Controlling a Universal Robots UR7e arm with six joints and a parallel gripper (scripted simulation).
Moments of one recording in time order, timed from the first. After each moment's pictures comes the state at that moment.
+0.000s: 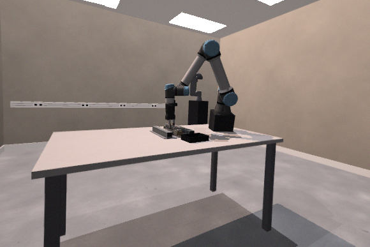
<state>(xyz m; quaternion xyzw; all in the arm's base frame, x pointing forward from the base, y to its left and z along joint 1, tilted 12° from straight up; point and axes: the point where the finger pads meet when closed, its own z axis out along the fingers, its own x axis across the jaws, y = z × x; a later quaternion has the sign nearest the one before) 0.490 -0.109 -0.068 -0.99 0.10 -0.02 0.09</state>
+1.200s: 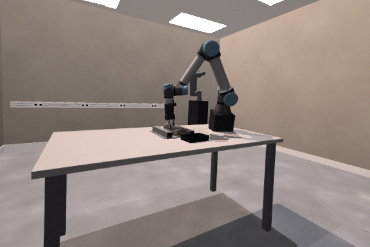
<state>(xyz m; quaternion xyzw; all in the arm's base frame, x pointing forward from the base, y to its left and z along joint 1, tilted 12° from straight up) 0.492 -0.109 -0.068 -0.99 0.09 0.00 0.10</state>
